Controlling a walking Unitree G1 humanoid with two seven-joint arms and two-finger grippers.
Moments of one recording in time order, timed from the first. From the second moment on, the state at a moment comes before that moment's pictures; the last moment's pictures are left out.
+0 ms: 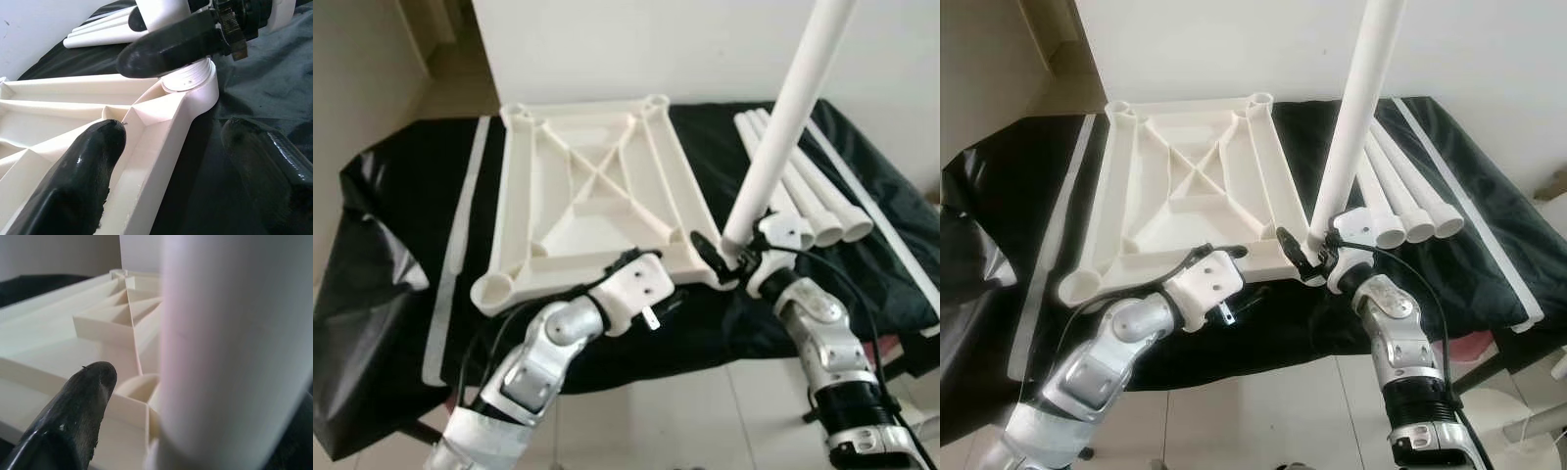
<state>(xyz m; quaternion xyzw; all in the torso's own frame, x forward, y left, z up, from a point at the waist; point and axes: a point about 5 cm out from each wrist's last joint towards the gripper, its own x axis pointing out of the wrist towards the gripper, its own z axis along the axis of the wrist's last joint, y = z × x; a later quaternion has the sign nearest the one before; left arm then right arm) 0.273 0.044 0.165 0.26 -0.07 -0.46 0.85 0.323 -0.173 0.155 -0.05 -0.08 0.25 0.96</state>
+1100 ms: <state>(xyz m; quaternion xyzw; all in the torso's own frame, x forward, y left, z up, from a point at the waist) 0.279 0.045 0.160 0.20 -0.04 -0.44 0.88 0.332 -0.172 0.147 0.01 -0.06 0.03 1.00</state>
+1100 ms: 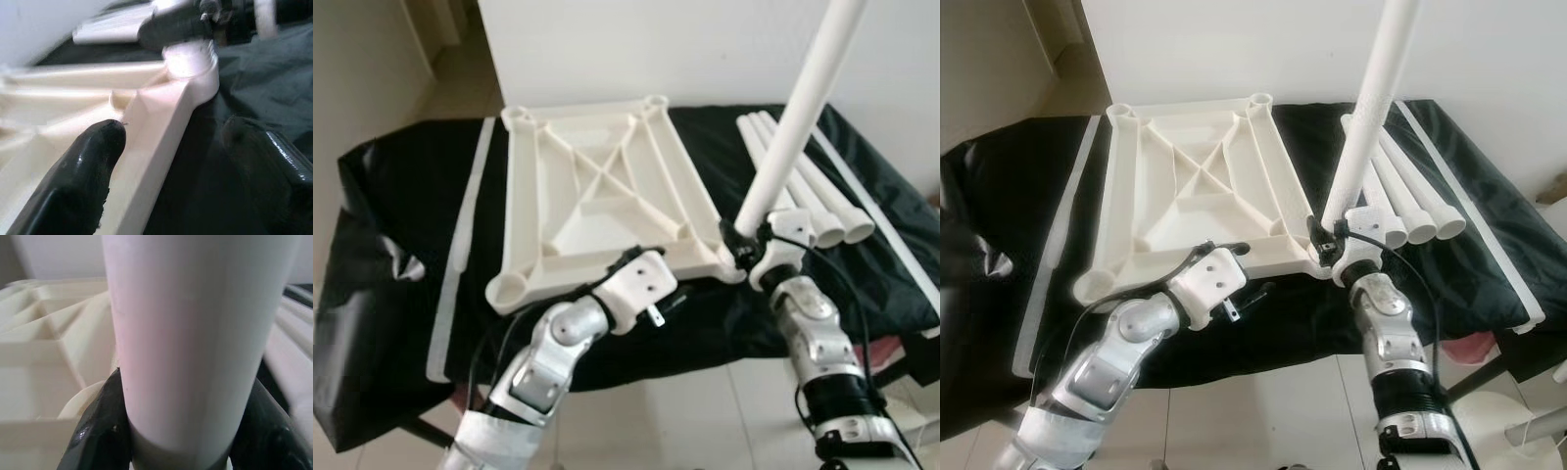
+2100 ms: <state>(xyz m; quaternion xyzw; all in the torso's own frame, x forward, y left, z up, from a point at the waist) 0.286 0.051 0.163 0.12 -0.02 -0.42 0.90 0.326 -0.146 0.154 0.05 -0.07 -0.07 0.99</state>
